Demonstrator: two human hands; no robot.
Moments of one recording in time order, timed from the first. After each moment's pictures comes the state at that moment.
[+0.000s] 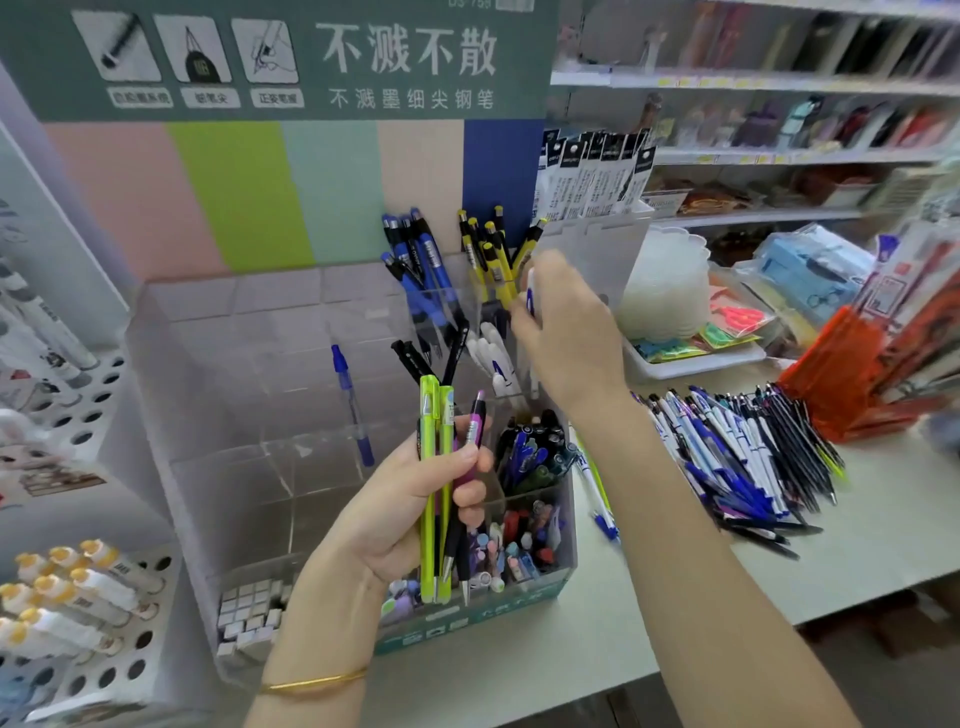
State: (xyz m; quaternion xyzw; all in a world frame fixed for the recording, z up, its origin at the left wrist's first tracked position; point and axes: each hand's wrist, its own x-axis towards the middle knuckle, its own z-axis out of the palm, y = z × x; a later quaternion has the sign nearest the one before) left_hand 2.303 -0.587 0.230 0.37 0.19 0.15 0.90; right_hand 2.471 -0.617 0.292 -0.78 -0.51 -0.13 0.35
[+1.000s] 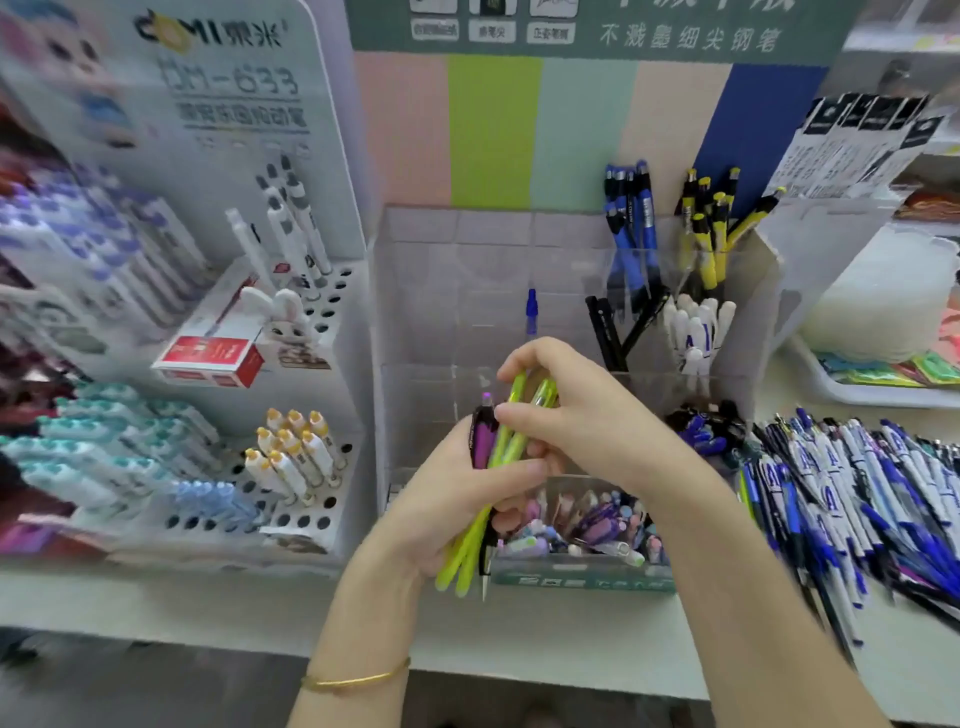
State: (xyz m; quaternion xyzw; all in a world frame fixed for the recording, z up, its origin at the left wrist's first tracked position) left_hand 2.211 -0.594 0.219 0.52 0.28 0.28 0.75; right_hand 2.351 -0.616 0.276 -0.64 -0.59 0.36 0.34
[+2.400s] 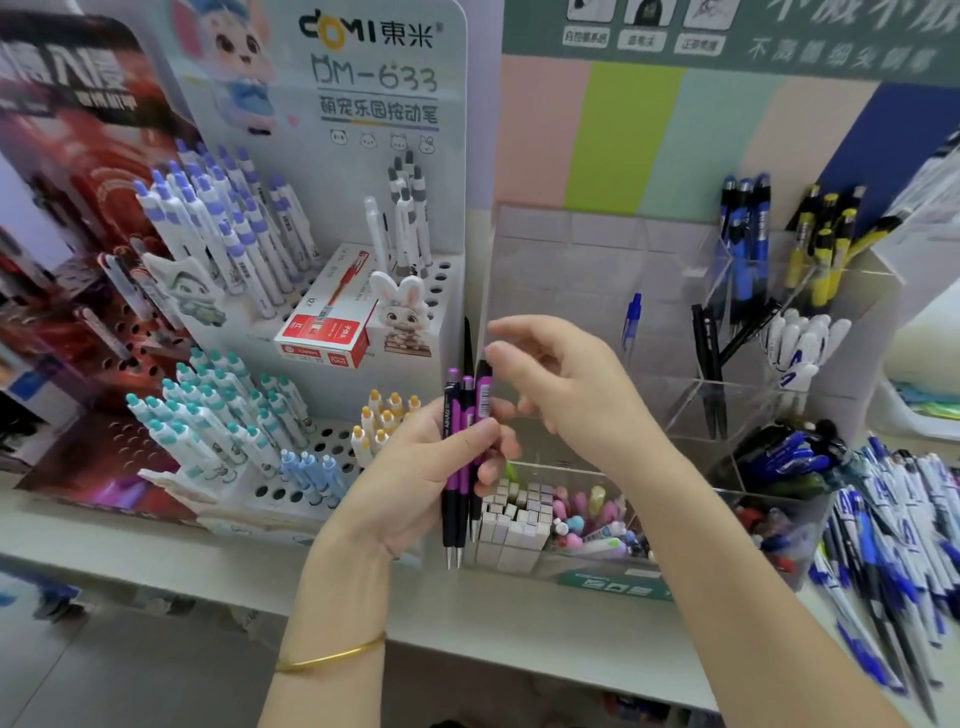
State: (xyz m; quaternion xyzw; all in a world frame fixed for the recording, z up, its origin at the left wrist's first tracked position) left_hand 2.118 -0.571 0.226 0.45 0.26 0.35 0.78; right_hand 2.272 -0.585 0.277 -0.59 -0.60 0.32 0.44
